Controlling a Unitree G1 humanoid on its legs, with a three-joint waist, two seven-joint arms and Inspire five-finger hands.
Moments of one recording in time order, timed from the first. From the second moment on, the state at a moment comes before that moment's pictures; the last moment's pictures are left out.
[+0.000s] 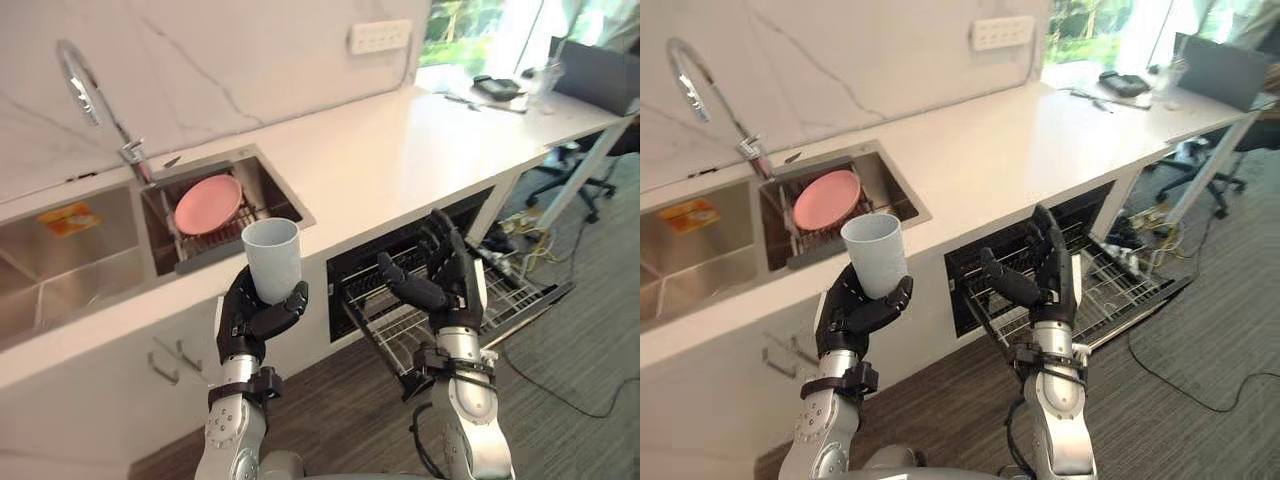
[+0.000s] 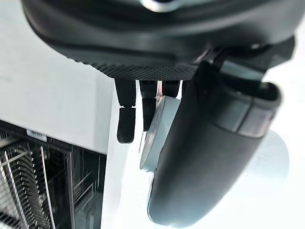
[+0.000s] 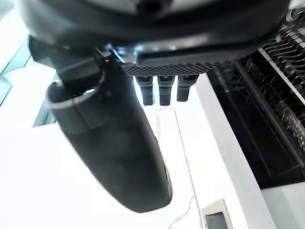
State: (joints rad) left arm 0.33 -0.02 -0.16 -0.23 -0.27 -0.11 0.18; right arm 0.29 0.05 0.09 -0.33 0.13 -0.10 -0.14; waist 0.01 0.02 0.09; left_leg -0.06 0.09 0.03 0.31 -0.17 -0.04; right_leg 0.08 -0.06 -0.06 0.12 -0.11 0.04
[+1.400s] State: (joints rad) left arm 0.15 0.04 -0.25 -0.07 -0.12 -0.10 0.12; right arm 0.24 -0.03 0.19 -0.12 0.39 -0.07 0.08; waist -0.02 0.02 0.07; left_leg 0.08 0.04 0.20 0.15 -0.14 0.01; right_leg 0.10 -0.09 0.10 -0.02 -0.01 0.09
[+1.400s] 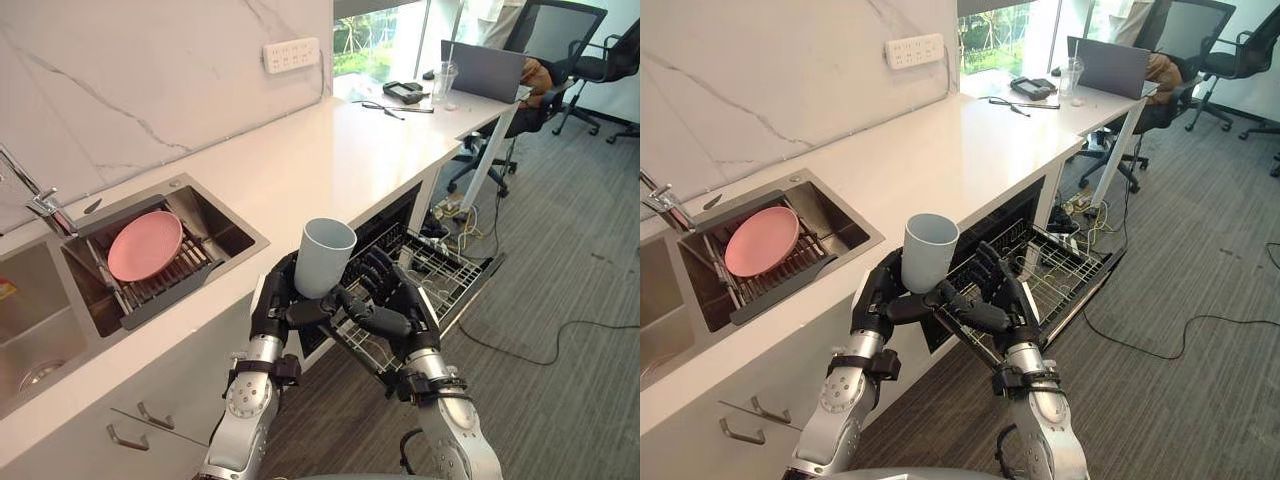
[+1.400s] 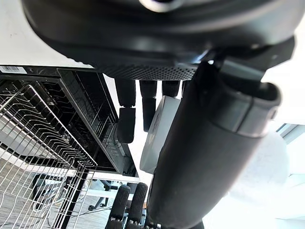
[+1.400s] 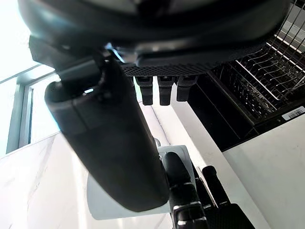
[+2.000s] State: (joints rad) left arm 0.15 0.06 -0.28 -0.08 -0.15 -0.10 0.11; right arm 0.21 -0.04 0.24 -0.12 0.40 -0.07 0.08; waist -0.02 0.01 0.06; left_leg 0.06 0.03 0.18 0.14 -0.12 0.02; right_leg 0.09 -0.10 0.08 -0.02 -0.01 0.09
